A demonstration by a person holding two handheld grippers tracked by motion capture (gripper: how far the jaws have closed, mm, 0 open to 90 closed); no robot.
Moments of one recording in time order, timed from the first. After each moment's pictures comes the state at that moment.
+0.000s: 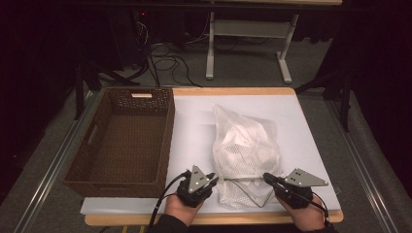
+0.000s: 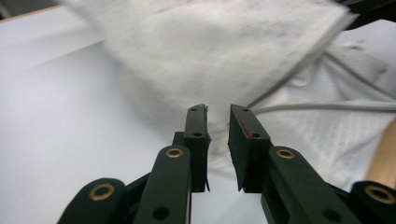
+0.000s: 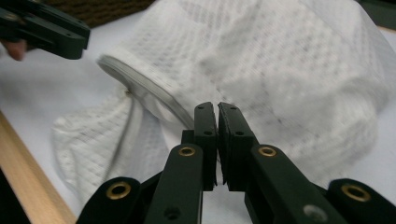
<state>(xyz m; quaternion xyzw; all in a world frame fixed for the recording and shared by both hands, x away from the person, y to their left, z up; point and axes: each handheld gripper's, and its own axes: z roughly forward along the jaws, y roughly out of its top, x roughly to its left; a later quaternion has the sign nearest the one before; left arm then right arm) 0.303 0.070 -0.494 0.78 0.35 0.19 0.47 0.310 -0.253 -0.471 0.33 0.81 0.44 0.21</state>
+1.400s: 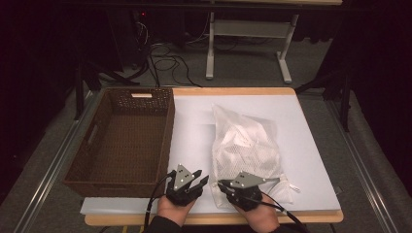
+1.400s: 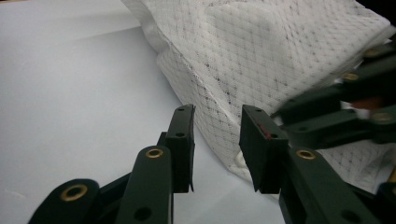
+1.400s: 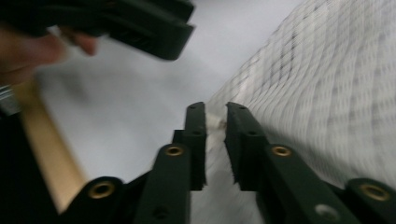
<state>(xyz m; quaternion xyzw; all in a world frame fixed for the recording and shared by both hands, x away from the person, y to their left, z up) 0.302 0.091 -0.499 0.75 0.40 0.18 0.48 0.311 -0.131 -0.496 0.29 0.86 0.40 0.15</state>
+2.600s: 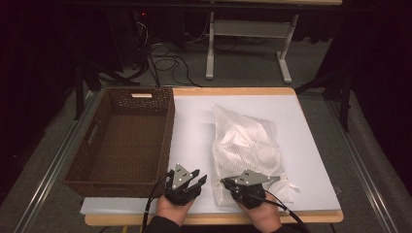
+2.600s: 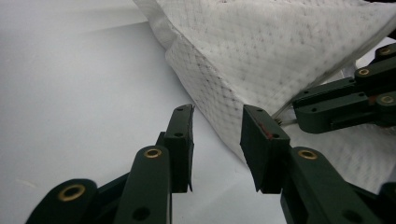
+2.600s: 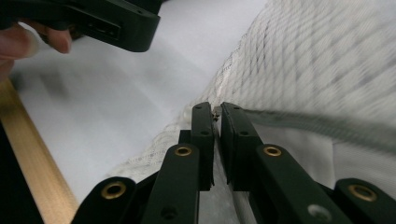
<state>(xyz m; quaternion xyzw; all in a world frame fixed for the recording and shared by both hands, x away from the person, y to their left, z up) 0.302 0.094 -0.500 0.75 0.42 0.18 0.48 0.316 -0.142 -0.499 0.31 0.85 0.41 0.15</state>
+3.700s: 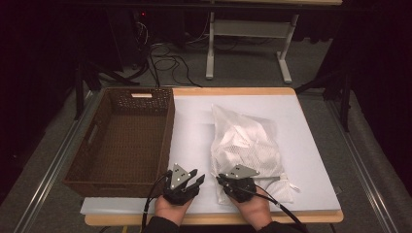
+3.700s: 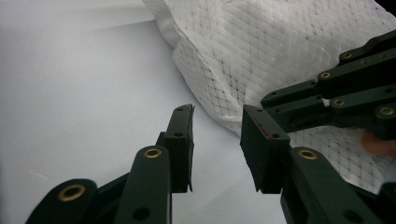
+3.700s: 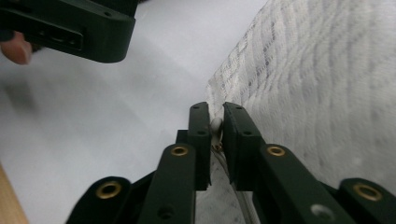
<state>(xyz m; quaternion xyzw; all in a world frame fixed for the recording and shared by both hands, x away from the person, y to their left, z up) 0.303 0.098 -0.501 0.75 0.43 0.19 0.48 0.333 -0.122 -0.508 0.32 0.85 0.39 0.16</state>
